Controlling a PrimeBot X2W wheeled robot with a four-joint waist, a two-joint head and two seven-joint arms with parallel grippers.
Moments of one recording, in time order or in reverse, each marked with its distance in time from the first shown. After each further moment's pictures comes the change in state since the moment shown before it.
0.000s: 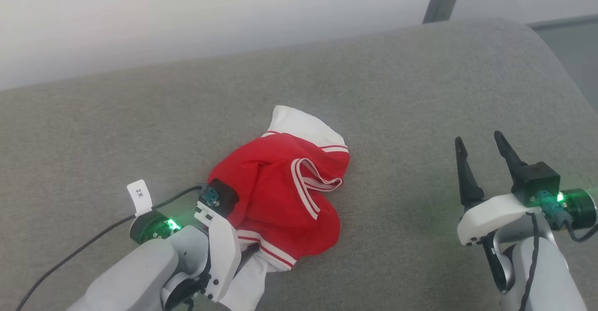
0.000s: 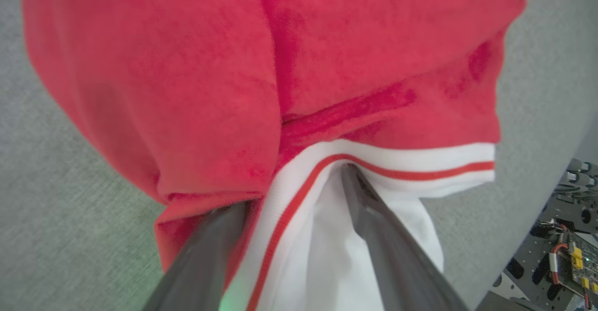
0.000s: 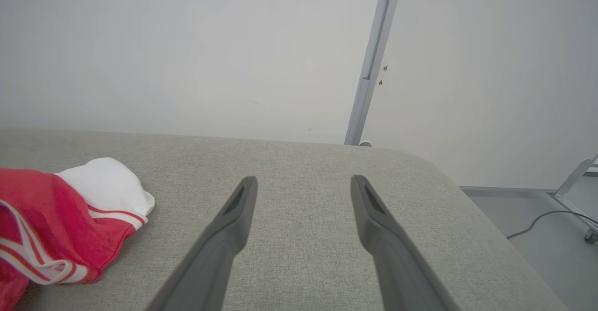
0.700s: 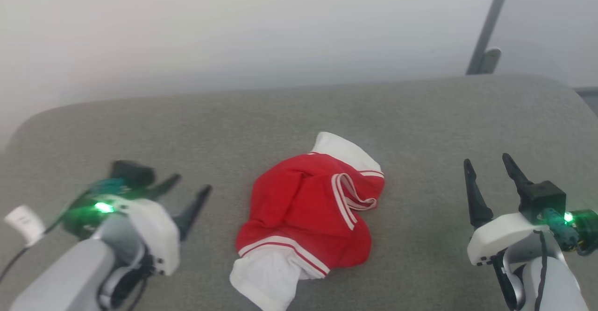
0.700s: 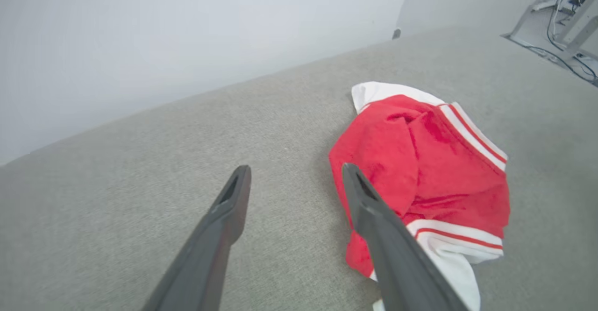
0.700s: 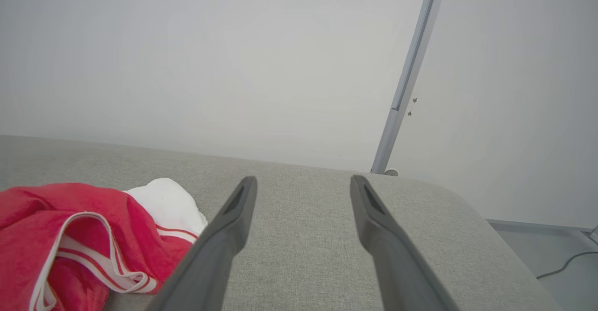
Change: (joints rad) left arm 0.110 0.150 0.202 -0.160 -0.048 0.071 -0.344; right arm 0.077 -0.025 -0.007 -0.030 0.005 0.000 0.032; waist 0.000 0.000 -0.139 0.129
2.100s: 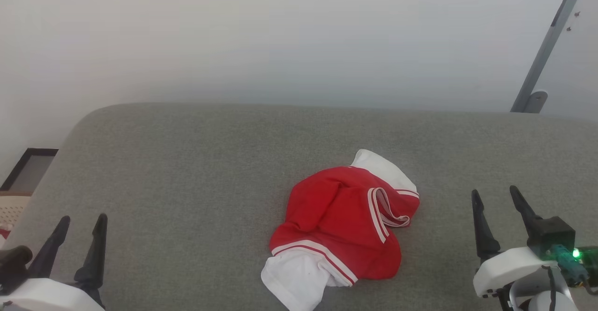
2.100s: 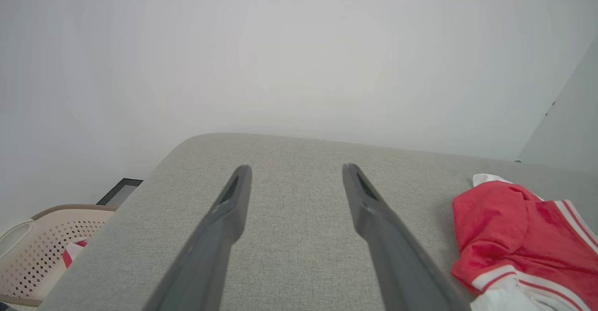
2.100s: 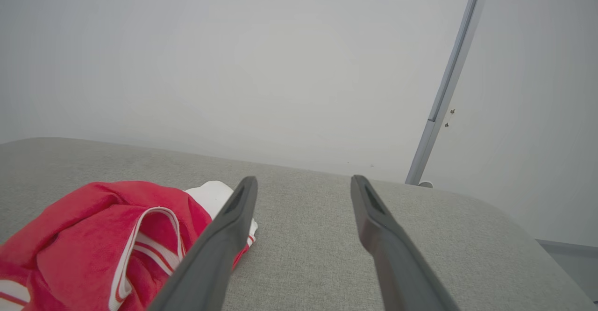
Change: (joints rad) left arm 0.500 0.076 0.424 -0.209 -0.038 0.146 -0.354; right arm 0.121 0.004 -0.025 -0.032 0.026 0.000 -0.045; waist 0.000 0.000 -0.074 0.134
